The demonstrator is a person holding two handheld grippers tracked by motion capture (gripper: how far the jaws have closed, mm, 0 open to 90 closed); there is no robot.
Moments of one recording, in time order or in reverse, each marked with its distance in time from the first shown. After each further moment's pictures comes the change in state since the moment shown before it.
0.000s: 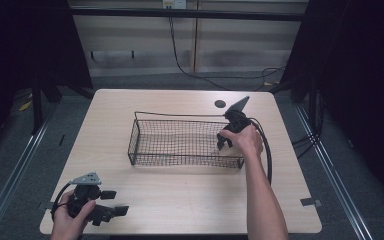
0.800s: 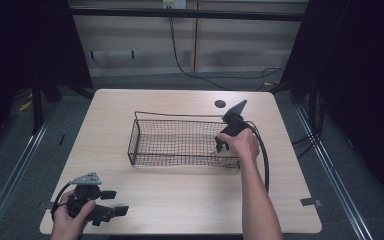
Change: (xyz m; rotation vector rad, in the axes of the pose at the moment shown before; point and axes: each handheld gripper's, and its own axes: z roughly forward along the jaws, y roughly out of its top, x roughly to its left) left arm 0.000 0.000 -0.001 0.003 -0.002 0.005; right arm 0.005 0.000 0.013 -0.004 -0.043 0.028
